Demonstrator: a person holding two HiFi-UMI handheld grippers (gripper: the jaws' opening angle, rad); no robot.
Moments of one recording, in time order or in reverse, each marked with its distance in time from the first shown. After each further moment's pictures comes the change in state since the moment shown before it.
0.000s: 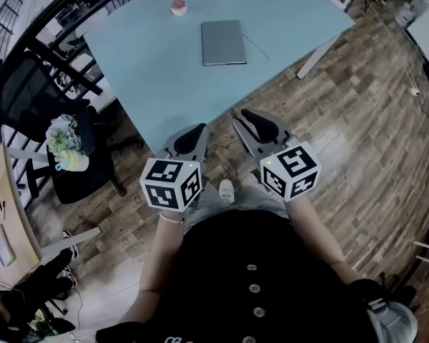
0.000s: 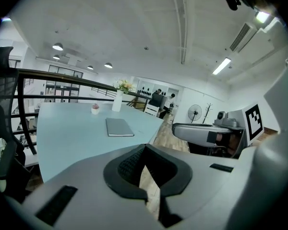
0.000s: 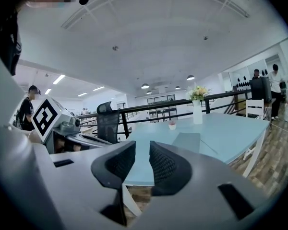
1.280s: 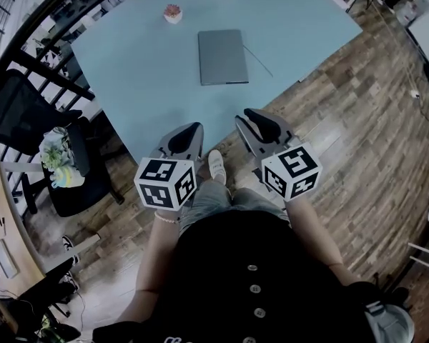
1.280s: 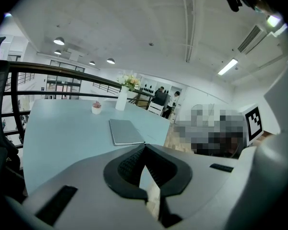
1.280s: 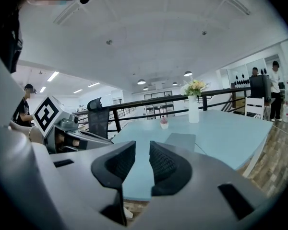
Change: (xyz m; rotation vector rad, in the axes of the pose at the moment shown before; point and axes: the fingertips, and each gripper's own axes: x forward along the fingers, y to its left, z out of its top) left arm 0.084 0.066 0.036 -0.041 0.041 0.006; right arm 0.078 -0.080 0.011 0.012 0.059 -0.032
